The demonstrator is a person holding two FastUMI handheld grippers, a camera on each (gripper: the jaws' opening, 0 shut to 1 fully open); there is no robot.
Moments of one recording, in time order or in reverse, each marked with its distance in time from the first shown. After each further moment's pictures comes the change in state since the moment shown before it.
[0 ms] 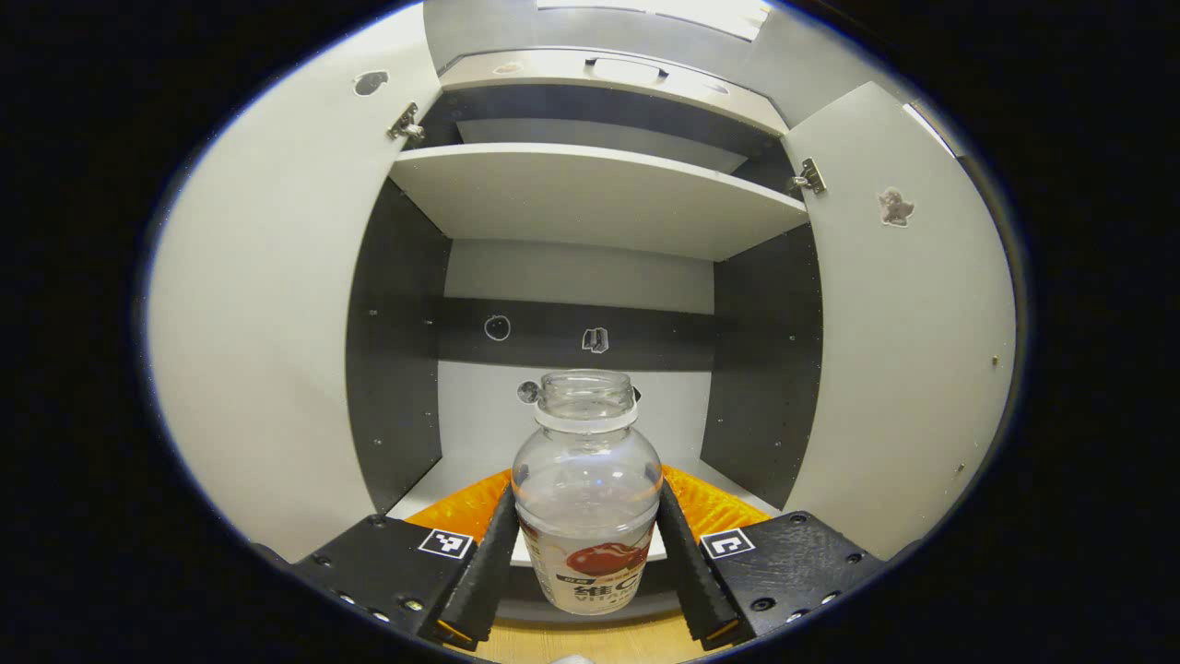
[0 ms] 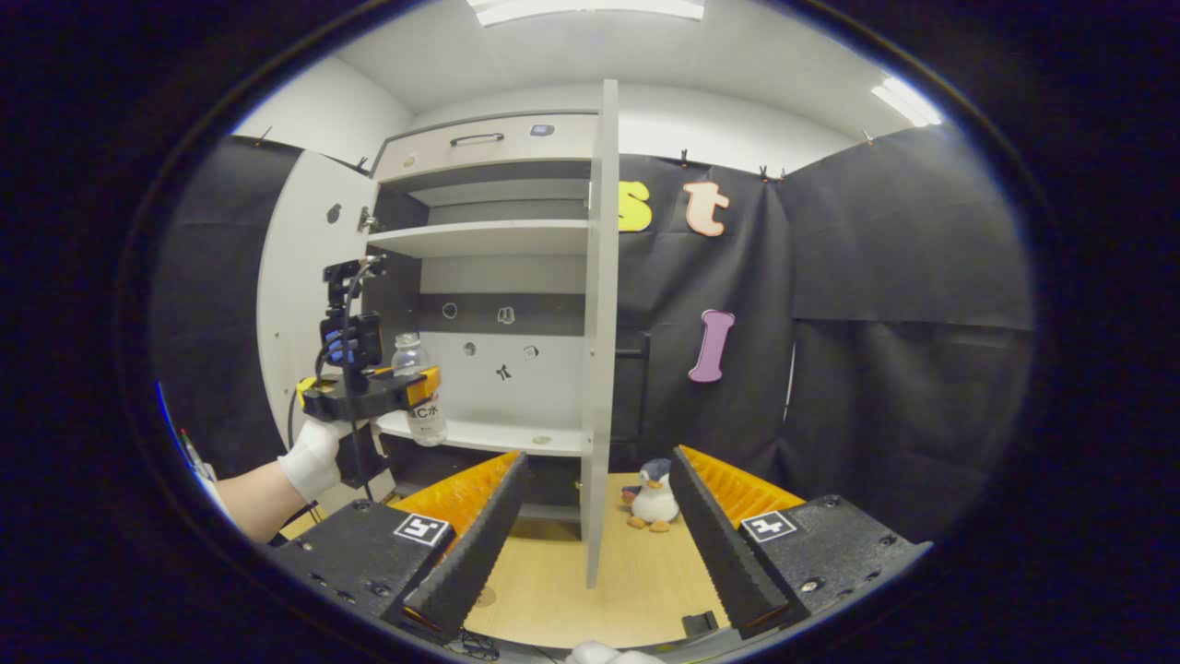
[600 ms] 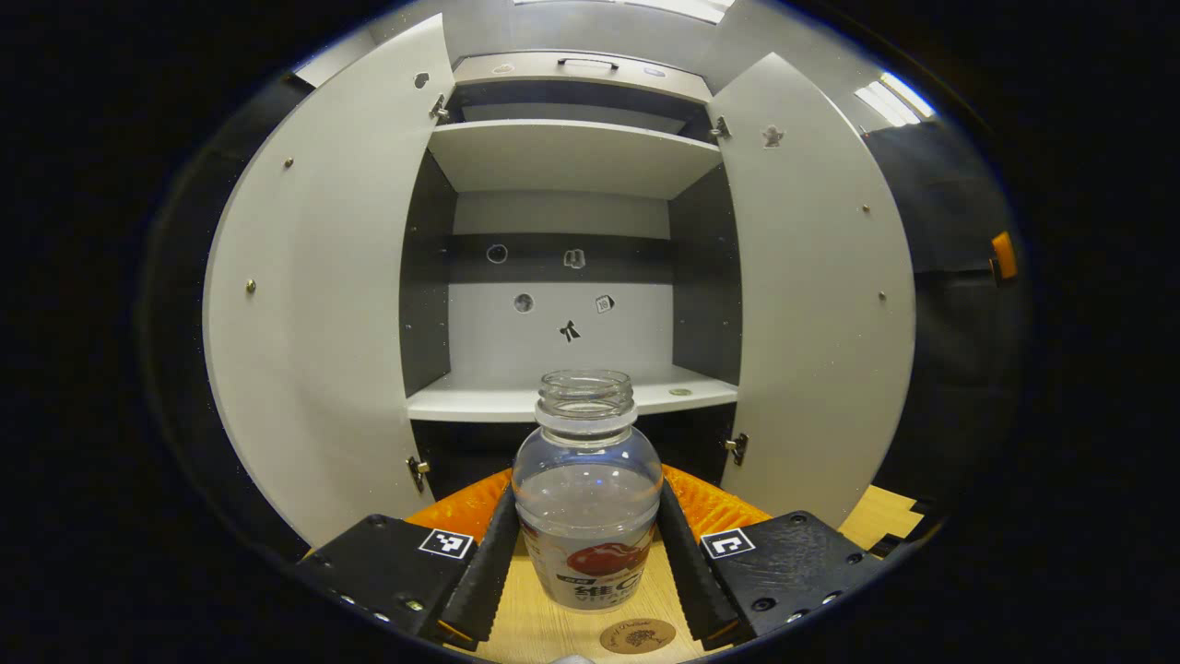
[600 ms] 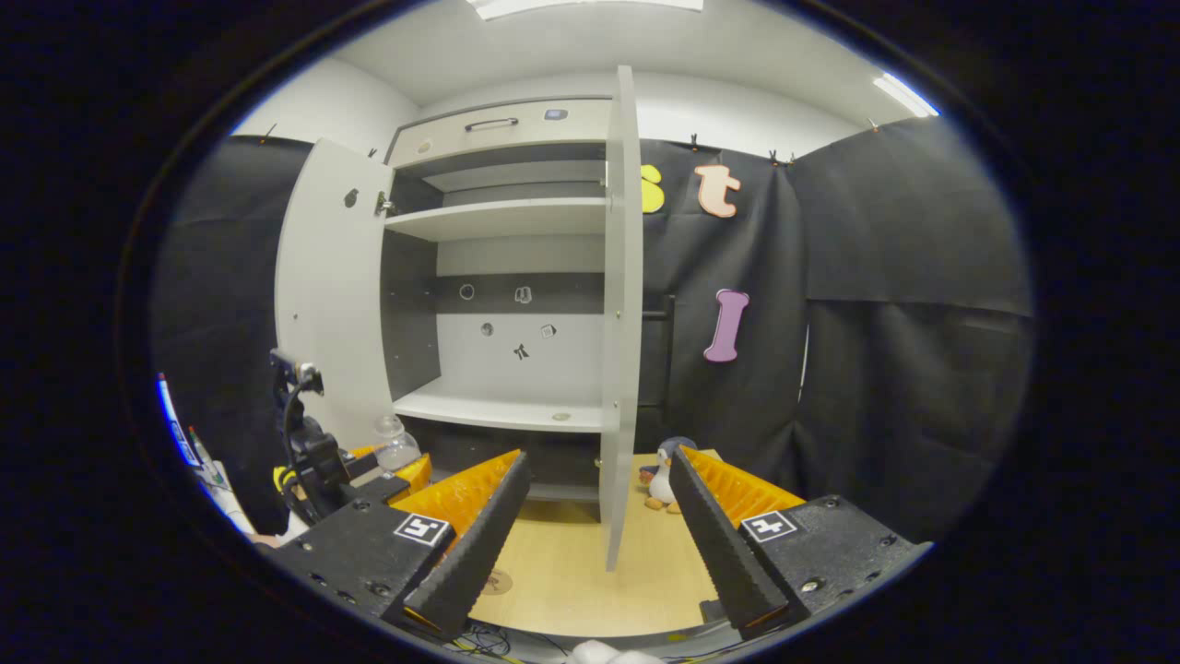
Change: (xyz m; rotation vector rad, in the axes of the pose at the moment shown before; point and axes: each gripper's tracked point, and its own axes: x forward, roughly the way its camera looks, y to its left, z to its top) left arm -0.126 -0.031 -0.151 0.062 0.110 -0.073; right arm -0.009 0.006 -0.036 0.006 0.063 0.019
